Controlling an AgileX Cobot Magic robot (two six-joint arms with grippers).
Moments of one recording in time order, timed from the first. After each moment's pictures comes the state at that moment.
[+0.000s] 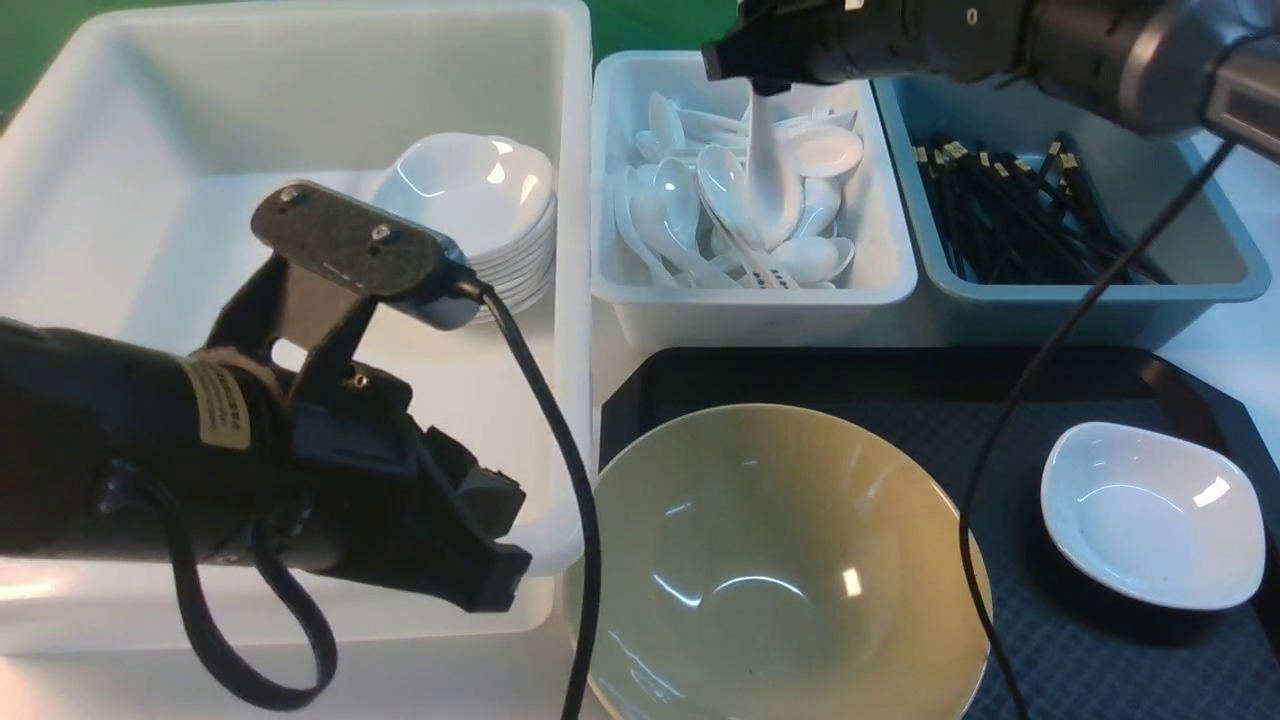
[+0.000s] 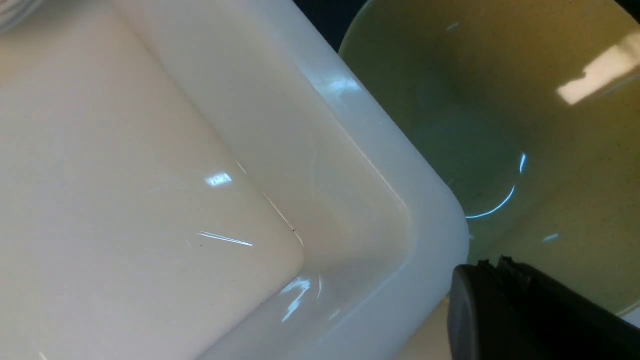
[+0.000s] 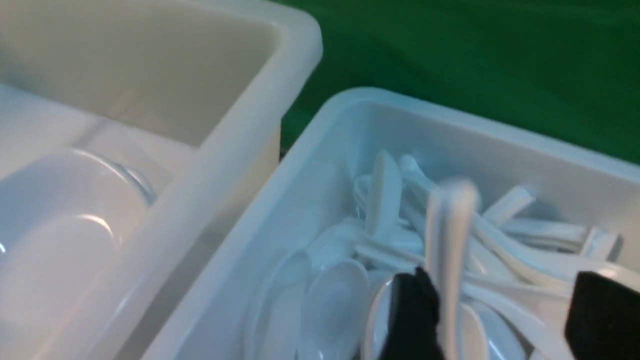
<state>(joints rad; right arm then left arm) 0.38 2.07 -1.92 0.06 0.48 0.02 -0.63 1.07 -0.91 -0.18 0.80 0.05</state>
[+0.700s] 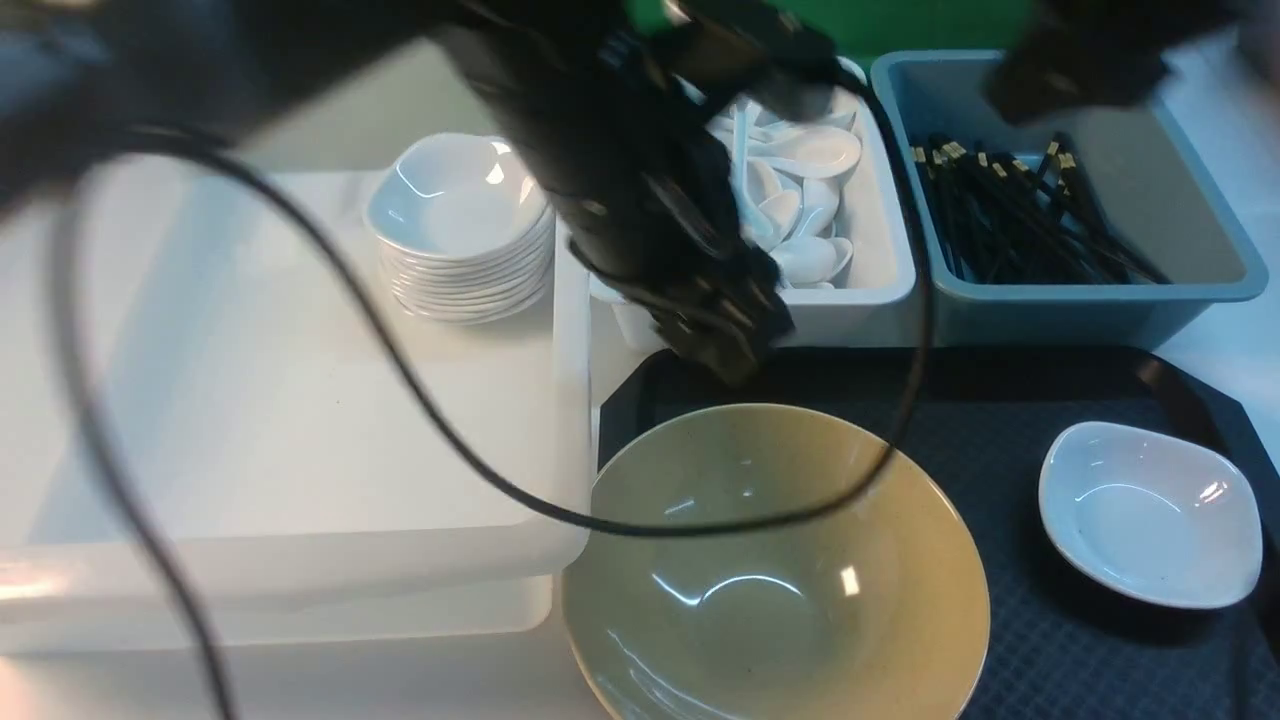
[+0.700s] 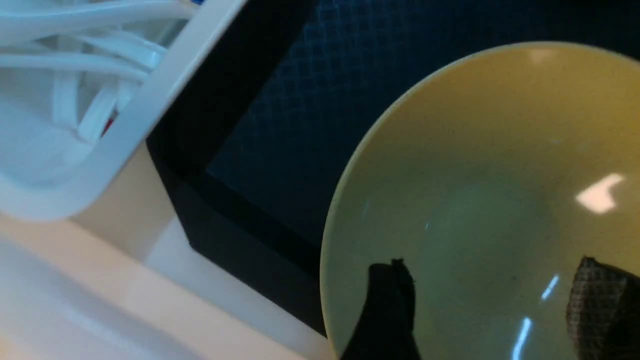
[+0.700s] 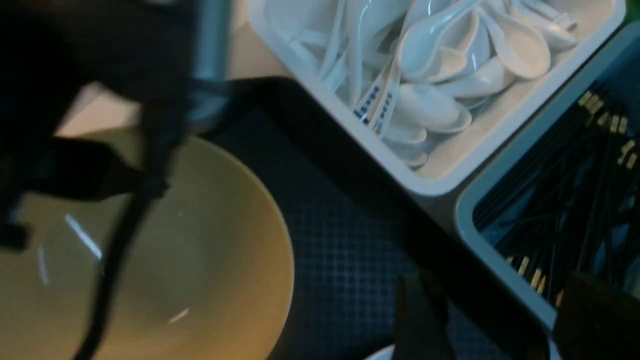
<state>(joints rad) 0.38 1.38 -1.64 0.05 1.25 -0.36 -0.69 1.81 -1.73 -0.14 1.21 0.32</state>
